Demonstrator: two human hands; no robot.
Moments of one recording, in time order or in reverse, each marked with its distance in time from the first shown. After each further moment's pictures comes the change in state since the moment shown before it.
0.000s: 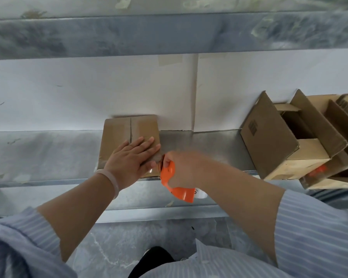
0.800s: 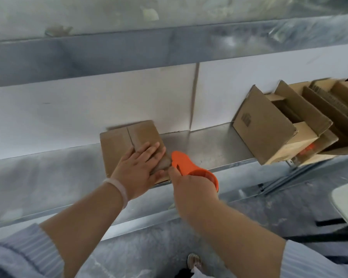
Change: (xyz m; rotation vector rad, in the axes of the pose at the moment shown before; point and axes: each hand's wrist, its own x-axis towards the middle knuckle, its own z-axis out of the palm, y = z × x) left_hand 0.006 -0.025 -0.001 0.023 -0.041 0.195; right_hand -0.010 -0.066 0.058 -0.331 0.139 0.328
